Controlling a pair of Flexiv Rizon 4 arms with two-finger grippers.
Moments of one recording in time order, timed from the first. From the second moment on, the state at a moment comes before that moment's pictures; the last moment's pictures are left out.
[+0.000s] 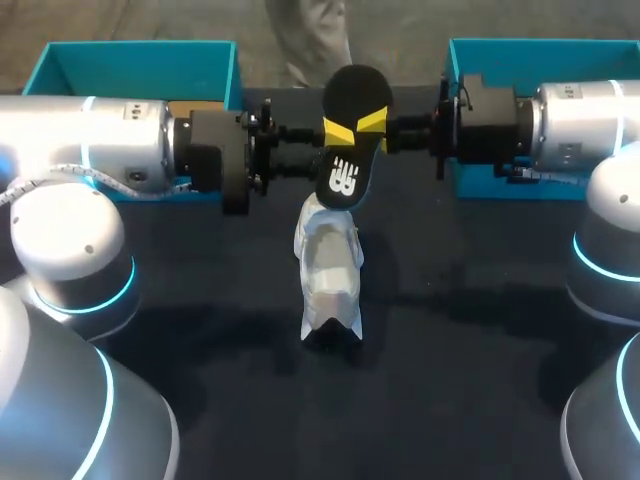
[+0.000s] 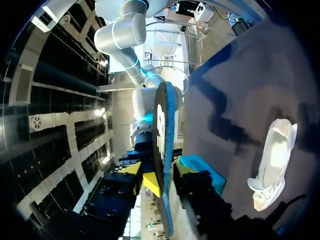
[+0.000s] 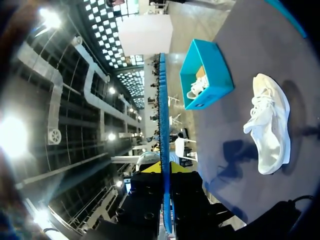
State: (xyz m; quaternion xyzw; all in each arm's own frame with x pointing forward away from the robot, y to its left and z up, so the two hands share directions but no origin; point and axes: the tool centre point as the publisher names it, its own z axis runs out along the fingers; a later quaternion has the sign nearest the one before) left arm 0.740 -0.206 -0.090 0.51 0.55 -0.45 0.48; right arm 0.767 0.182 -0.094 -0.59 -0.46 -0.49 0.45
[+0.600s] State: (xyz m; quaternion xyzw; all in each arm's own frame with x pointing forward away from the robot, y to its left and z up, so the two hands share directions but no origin) left arm 0.751 -0.151 -0.080 0.57 0.60 -0.38 0.41; right arm 0.769 0.183 -0.116 -0.60 -0.48 -0.47 0.43
